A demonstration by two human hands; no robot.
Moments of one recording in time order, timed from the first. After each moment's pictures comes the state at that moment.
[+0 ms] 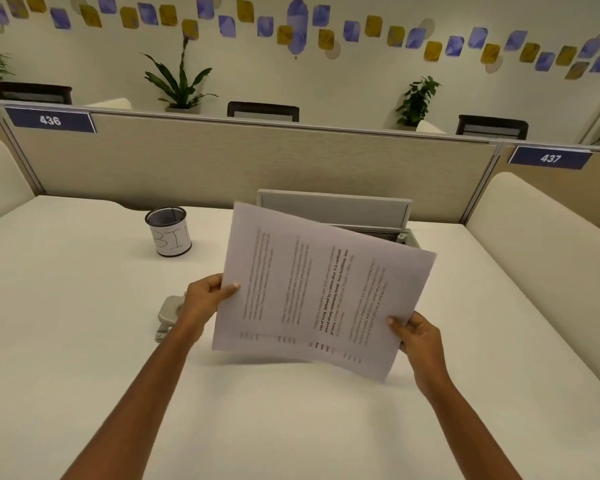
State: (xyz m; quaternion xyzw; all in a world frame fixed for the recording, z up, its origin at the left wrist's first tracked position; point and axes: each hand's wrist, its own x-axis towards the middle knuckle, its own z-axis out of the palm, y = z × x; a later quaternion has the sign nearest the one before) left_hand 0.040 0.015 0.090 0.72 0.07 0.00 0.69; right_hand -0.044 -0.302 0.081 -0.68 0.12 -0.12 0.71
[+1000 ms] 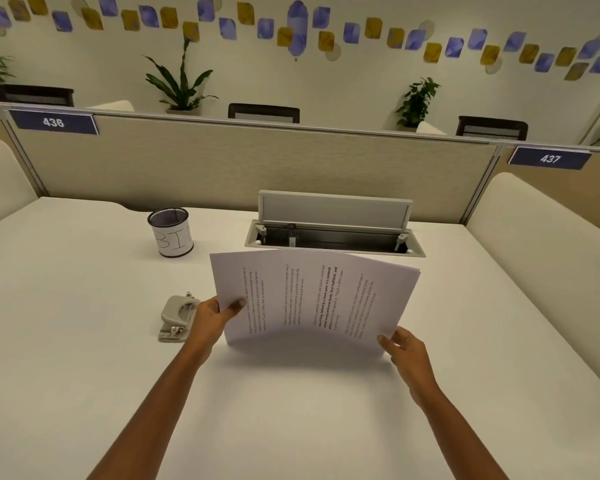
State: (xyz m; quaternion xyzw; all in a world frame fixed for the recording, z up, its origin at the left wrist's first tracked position) left_hand 0.020 0.006 0.063 0.70 0.05 0.01 0.71; right_hand -0.046 -0.299 0.051 -0.76 0.18 -0.05 0.62
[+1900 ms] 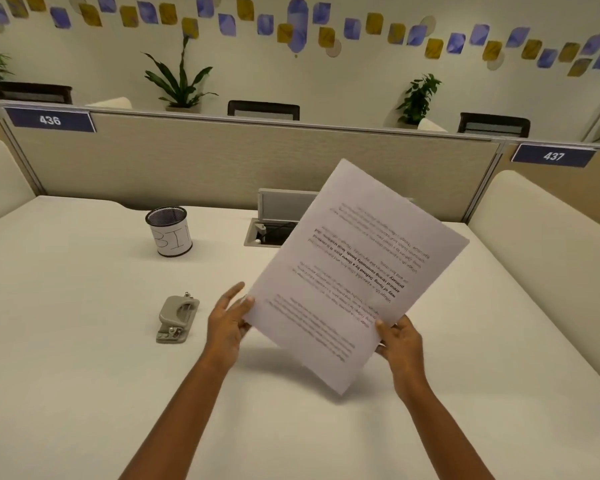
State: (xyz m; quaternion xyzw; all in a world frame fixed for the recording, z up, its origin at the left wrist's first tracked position) left_hand 0.012 -0.027 0.068 0.51 0.11 -0.01 0.85; right_hand -0.038 -0.272 0.068 -0.65 0.15 -0.13 0.74
